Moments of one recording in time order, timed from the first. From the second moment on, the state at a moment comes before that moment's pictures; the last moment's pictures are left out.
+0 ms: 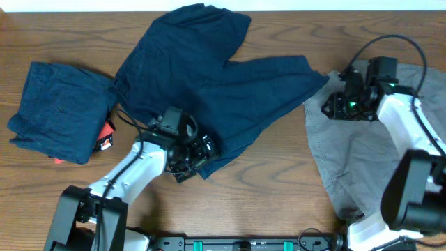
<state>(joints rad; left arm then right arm) -0.34 1.52 0.70 -0.52 0.47 -0.86 -0.14 1.78 1.16 -0.69 -0.34 -0.07</state>
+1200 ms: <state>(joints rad) -0.14 1.55 0.68 -0.77 0.41 -0.75 -0.52 1.72 1.21 -0.75 -0.29 0.15</state>
